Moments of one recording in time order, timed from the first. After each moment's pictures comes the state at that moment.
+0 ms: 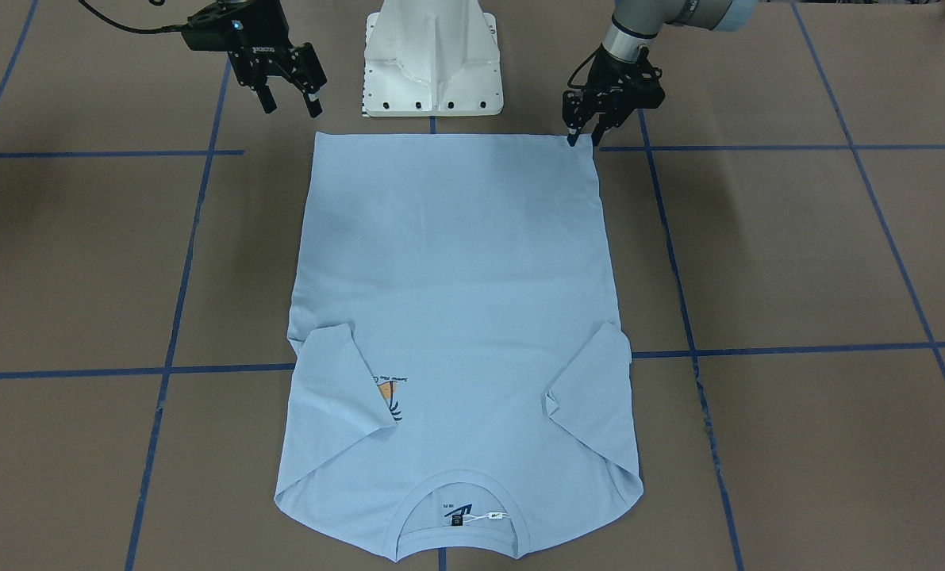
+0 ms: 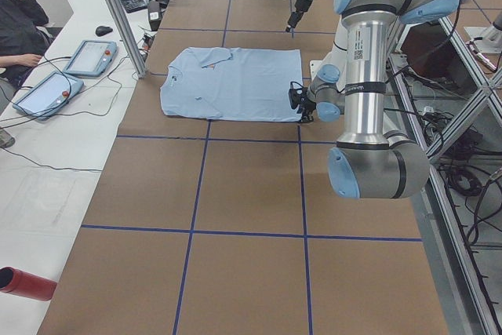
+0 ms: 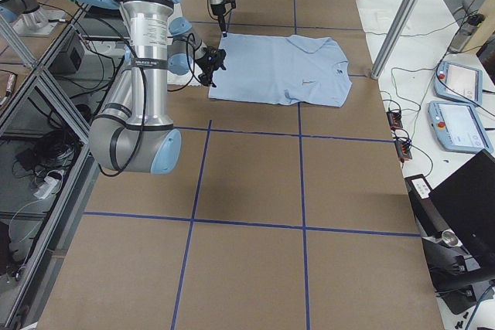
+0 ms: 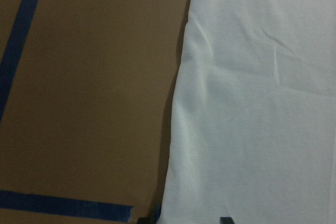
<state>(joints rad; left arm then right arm) -0.05 -1.50 -2.06 -2.15 -1.39 -1.71 0.02 -1.59 2.32 -1.36 1.20 1.99</state>
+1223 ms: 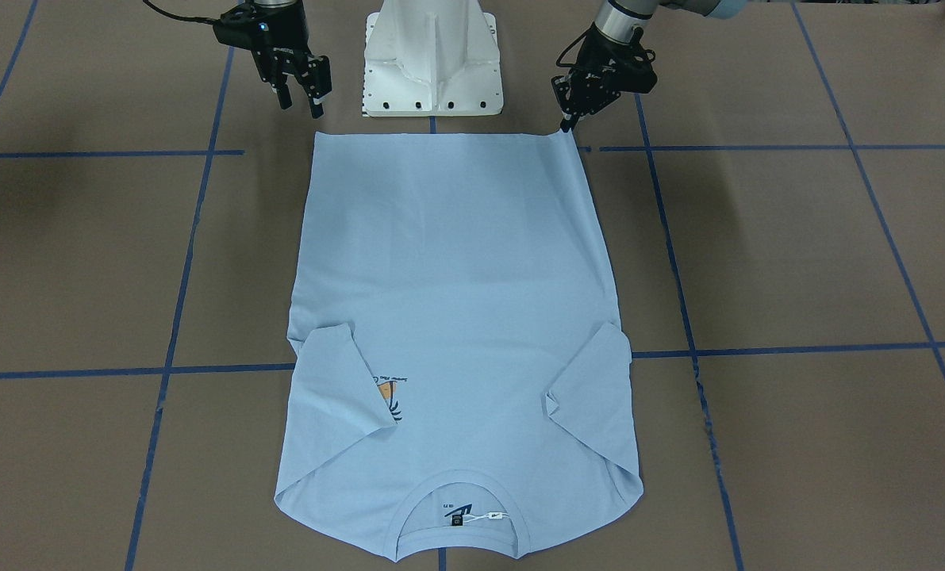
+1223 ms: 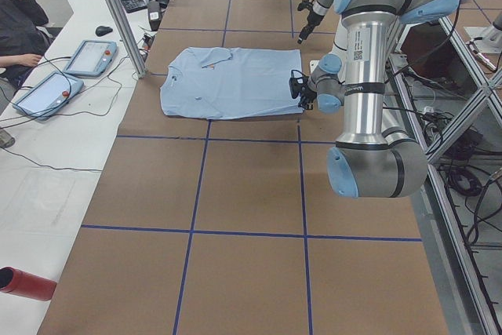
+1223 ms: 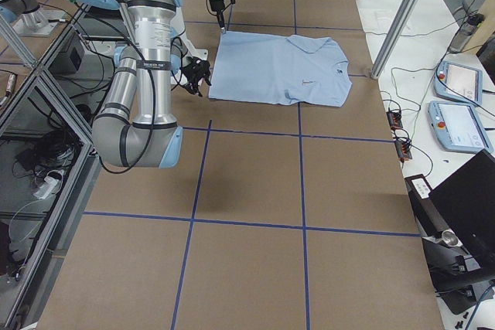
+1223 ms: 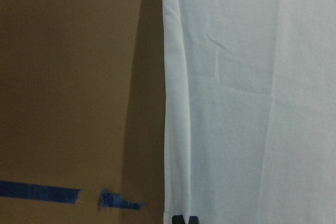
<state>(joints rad) -0.06 -1.51 -2.13 -2.14 -1.39 -1.71 -0.15 -1.50 2.22 -1.57 1.10 2.25</state>
